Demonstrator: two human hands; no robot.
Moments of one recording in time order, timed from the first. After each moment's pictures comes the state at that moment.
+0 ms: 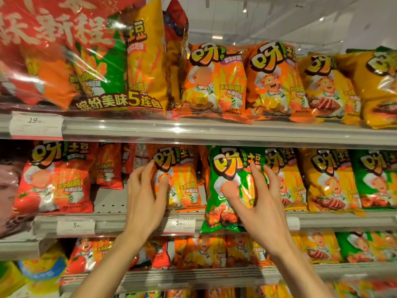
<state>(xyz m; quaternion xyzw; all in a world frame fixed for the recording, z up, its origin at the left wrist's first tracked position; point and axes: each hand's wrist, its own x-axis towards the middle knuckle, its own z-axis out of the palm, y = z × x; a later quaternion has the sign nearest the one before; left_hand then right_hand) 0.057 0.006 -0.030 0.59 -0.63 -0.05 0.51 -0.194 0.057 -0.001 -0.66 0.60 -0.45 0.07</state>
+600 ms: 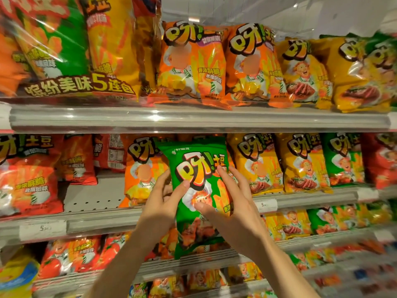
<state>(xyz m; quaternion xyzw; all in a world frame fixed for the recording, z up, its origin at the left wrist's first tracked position) -0.006 0.030 -0.027 0.42 -0.56 -0.47 0.55 -0.185 0.080 -0.013 -0.69 0.57 -0.41 0.18</state>
